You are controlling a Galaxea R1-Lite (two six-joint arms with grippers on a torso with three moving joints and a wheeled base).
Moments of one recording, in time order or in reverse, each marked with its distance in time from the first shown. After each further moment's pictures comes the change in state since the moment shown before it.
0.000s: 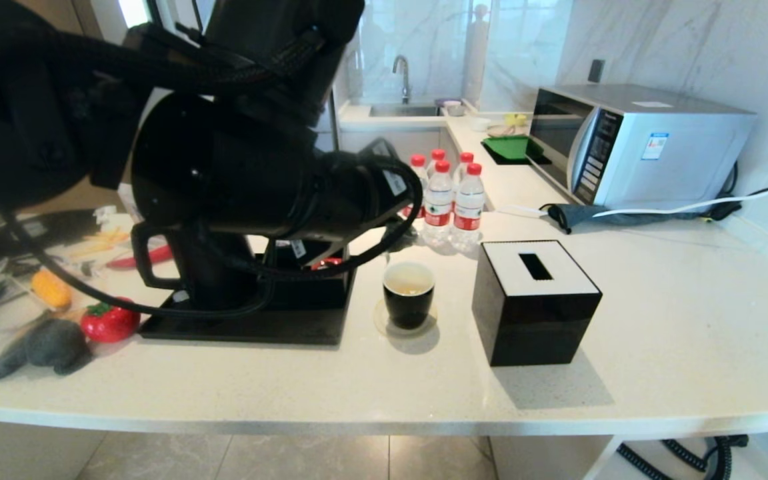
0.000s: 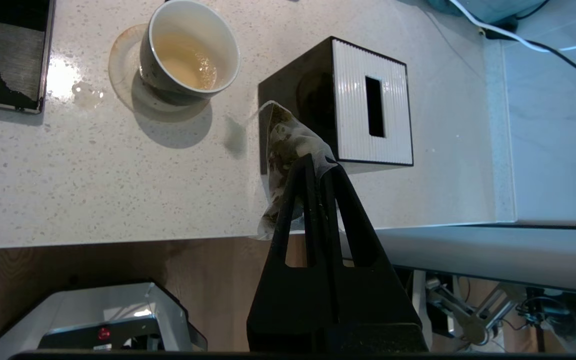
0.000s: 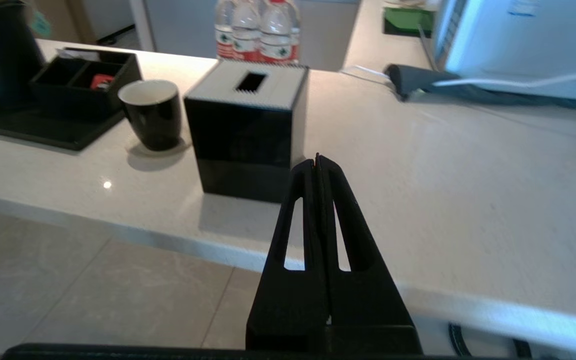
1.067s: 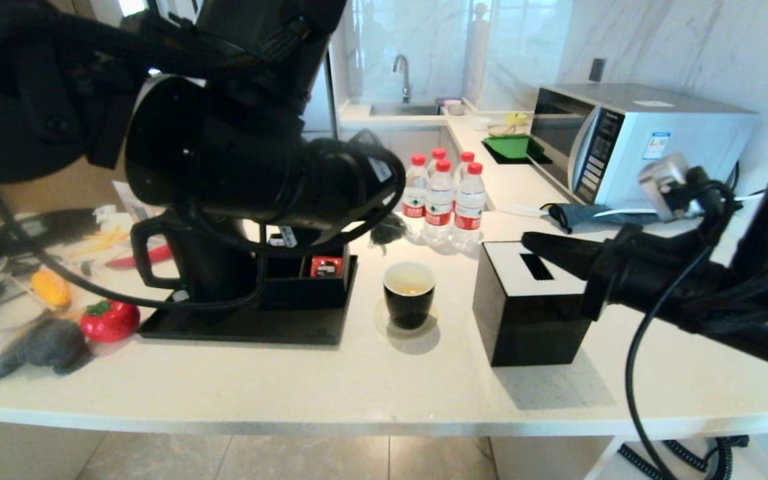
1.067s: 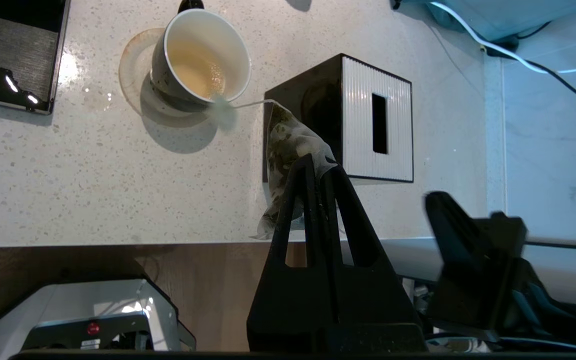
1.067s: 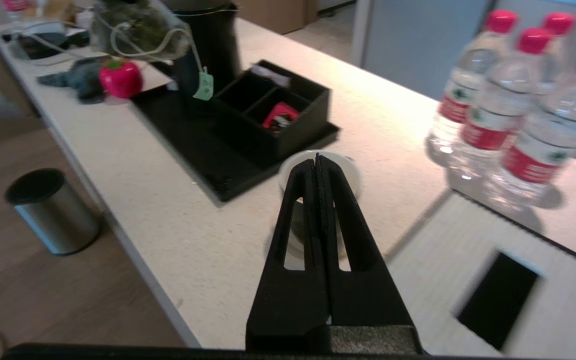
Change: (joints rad) left arm 0.046 0.012 -0.042 0.038 -0.029 -0.029; right arm 0.349 1.195 -0.382 -0.763 0.247 -0.002
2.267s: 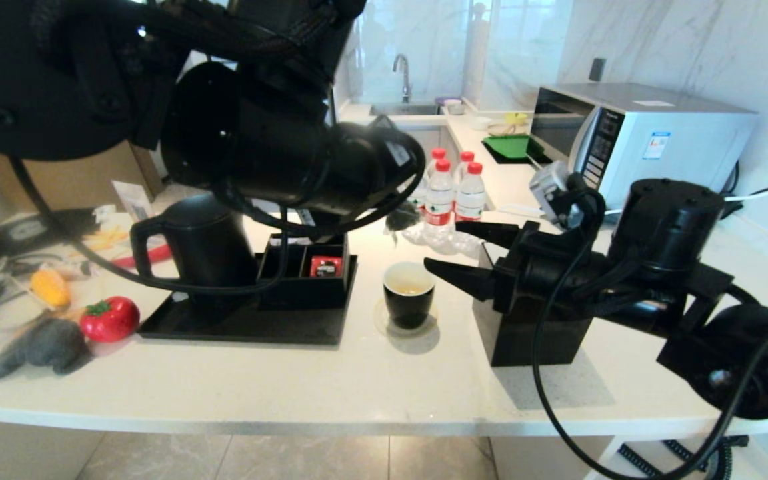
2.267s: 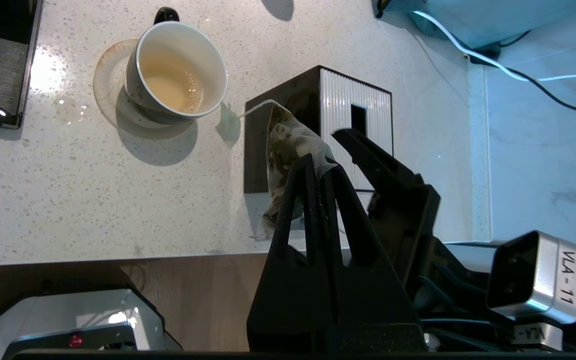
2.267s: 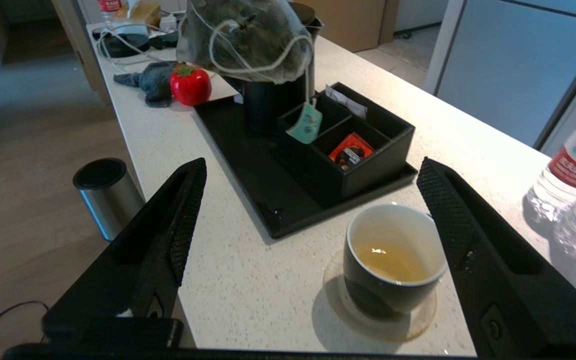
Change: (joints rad) left arm -0.008 0.059 -0.102 0.017 0.000 -0.007; right arm 0.108 0.243 -0.182 -0.097 0.109 0.000
